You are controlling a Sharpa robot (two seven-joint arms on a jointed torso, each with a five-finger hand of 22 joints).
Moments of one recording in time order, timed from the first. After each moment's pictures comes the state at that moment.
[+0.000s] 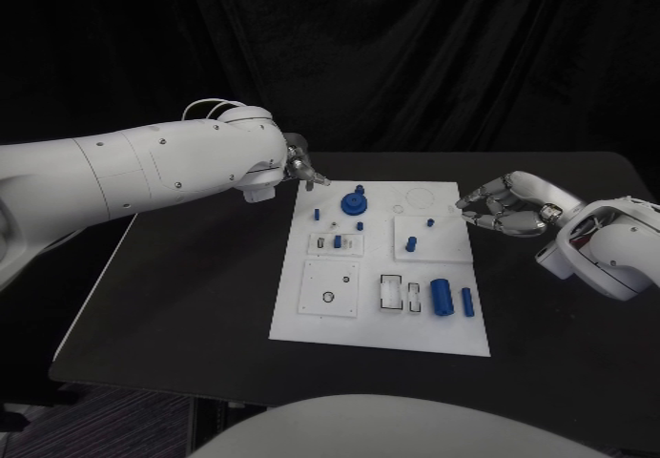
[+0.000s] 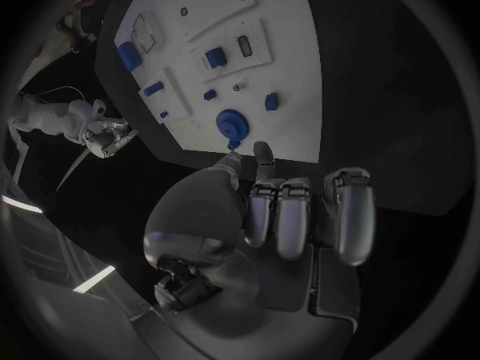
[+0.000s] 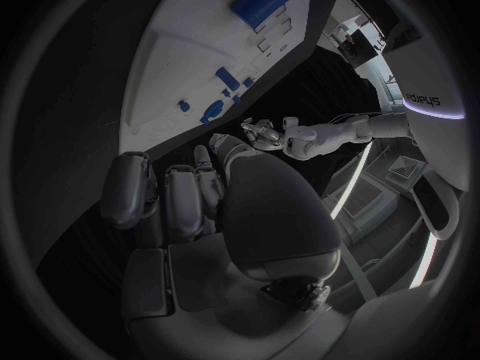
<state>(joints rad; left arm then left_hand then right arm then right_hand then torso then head) 1.45 -0.62 -0.21 1.22 -1.05 0.08 -0.56 1.07 0.08 0.03 0.20 0.15 1.01 0.02 0.32 1.31 1.46 -0.05 1.57 1.31 1.47 -0.10 1.57 1.31 0.04 1.46 0.01 1.44 1.31 1.31 -0.95 -0.25 1.47 -1.04 -0.33 0.21 1.43 -0.02 0.25 0.21 0.38 0.91 0.13 0.11 0.12 1.32 0.04 1.38 1.17 1.47 -0.03 1.32 1.14 0.08 1.40 0.08 1.22 1.31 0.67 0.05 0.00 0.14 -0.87</state>
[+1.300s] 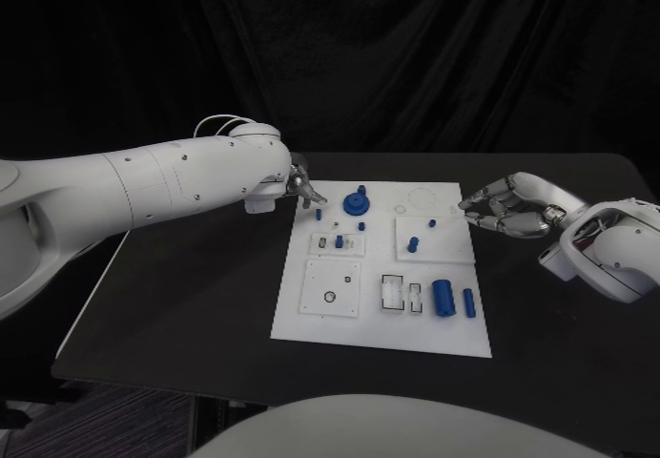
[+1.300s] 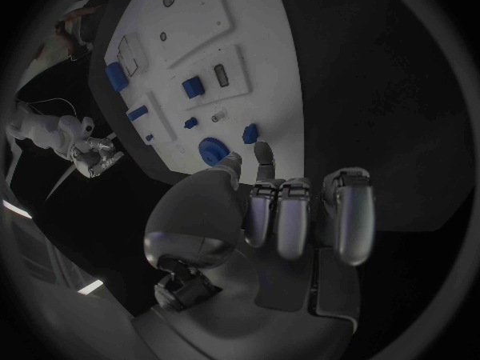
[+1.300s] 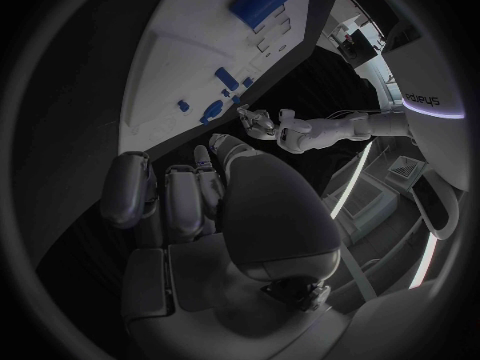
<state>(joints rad) 1.39 -0.58 -0.21 1.14 -1.07 0.17 -0.55 1.06 0.09 0.02 0.21 0.15 1.01 0.02 0.29 1.31 1.46 -0.05 1.57 1.31 1.47 -0.10 1.57 1.31 0.04 1.46 0.01 1.44 1.31 1.31 -0.96 -0.25 1.48 -1.04 -0.33 0.21 1.43 -0.02 0.26 0.21 0.39 0.91 0.13 0.11 0.12 1.32 0.04 1.38 1.17 1.47 -0.03 1.32 1.14 0.08 1.40 0.08 1.21 1.31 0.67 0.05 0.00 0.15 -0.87</state>
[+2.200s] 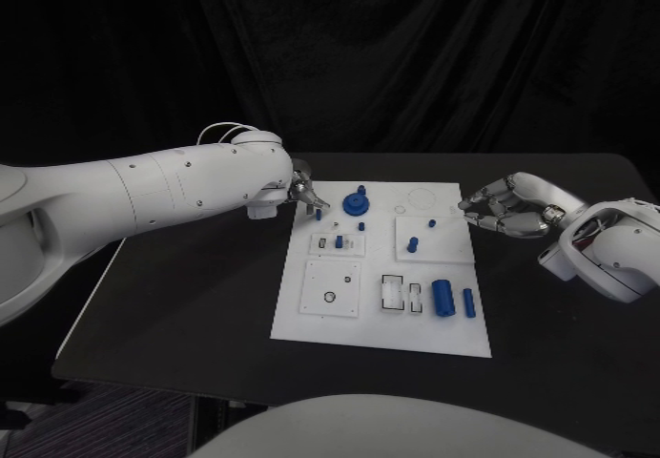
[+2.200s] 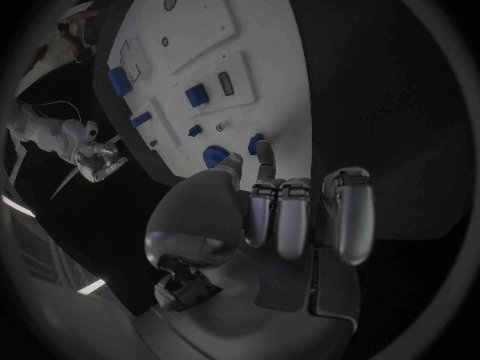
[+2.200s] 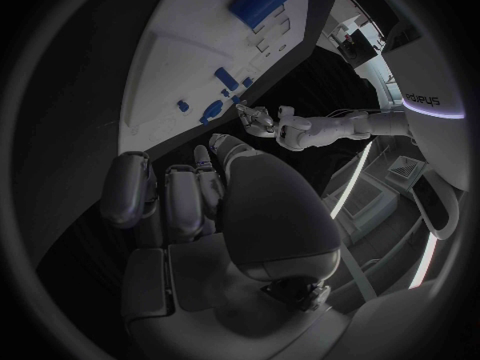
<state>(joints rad) 1.37 -0.57 -0.21 1.14 -1.07 0.17 -0.52 1.07 0.10 0.02 0.22 0.15 1.00 0.02 0.24 1.27 1.46 -0.05 1.57 1.31 1.47 -0.10 1.57 1.31 0.04 1.46 0.01 1.44 1.31 1.31 -0.96 -0.25 1.47 -1.04 -0.33 0.21 1.43 -0.02 0.26 0.21 0.39 0.91 0.13 0.11 0.12 1.32 0.04 1.38 1.17 1.47 -0.03 1.31 1.13 0.08 1.40 0.08 1.21 1.31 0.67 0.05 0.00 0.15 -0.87</state>
